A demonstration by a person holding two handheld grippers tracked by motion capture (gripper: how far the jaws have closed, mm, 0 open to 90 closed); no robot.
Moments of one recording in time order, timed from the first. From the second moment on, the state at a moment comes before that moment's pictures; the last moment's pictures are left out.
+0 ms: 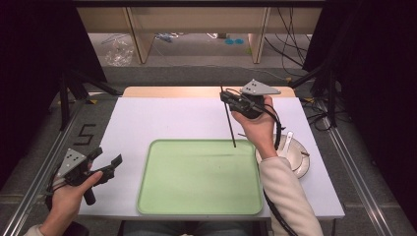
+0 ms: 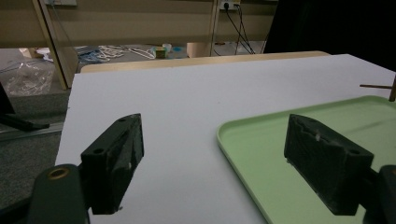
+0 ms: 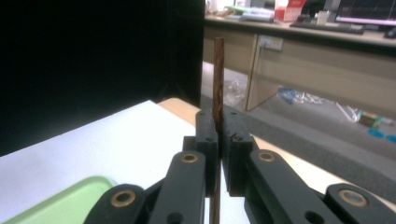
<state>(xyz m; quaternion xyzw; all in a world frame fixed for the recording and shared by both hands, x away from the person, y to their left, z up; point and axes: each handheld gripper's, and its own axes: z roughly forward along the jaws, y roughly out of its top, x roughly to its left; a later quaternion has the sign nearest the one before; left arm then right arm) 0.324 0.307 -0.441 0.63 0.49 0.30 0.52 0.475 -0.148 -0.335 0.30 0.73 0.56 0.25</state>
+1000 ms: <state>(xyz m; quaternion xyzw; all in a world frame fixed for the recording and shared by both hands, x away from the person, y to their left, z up) 0.324 0.308 -0.441 0.63 0.49 0.29 0.52 0.483 -0.128 -0.380 0.51 0.81 0.28 0.07</state>
